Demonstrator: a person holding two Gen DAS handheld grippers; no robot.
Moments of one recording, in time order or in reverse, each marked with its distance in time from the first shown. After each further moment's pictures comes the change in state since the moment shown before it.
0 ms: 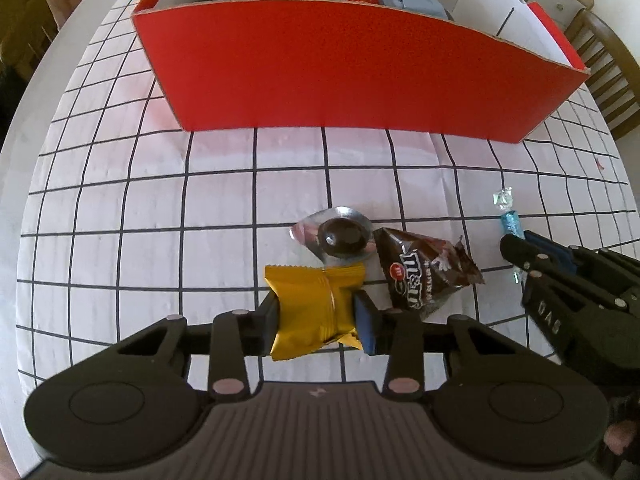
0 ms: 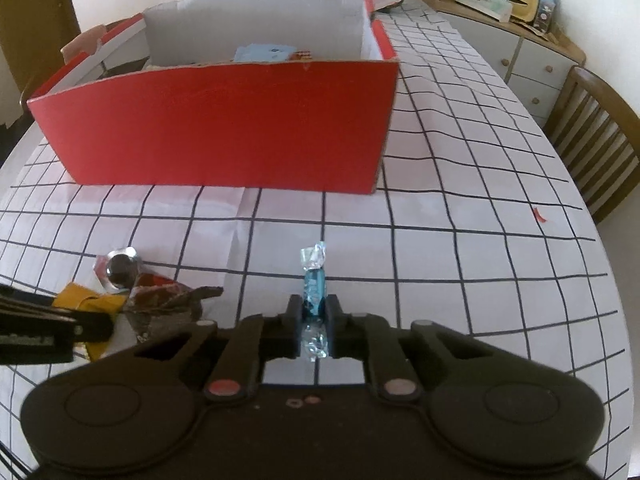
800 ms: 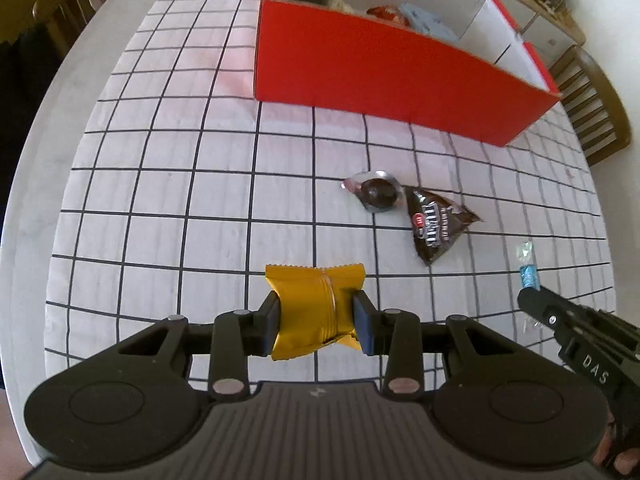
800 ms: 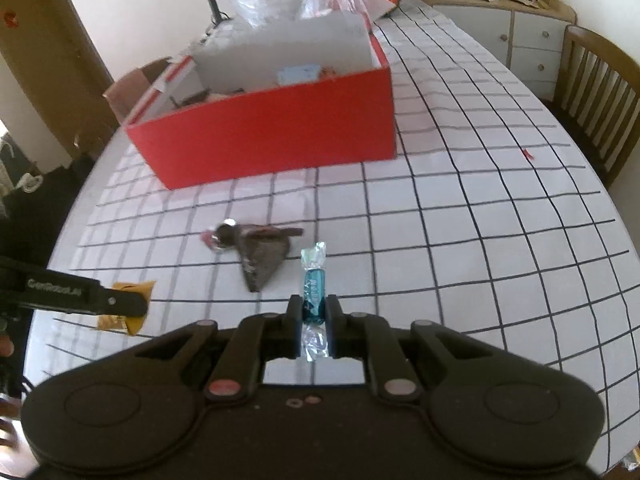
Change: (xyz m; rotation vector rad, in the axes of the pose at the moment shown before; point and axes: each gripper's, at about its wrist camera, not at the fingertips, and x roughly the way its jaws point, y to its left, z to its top) left arm -0.057 0.050 -0.046 -0.084 -0.043 -0.097; right arm -0.089 0.005 -0.044 0.138 -0.035 0.179
